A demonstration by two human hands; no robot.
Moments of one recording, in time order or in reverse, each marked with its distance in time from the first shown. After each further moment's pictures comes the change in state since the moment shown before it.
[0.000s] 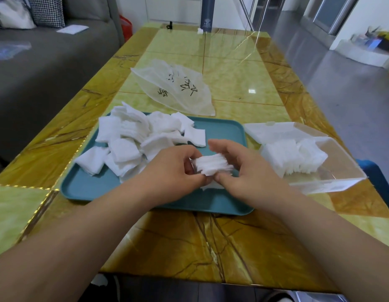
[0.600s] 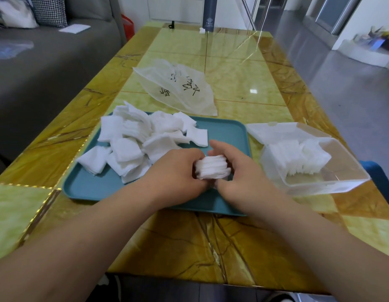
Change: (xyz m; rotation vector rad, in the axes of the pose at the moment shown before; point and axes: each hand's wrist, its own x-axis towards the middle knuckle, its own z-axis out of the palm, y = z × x) left_hand -0.001 0.006 0.003 0.177 -0.016 0.043; right_hand -0.003 -0.010 0.020 0.121 0.039 0.080
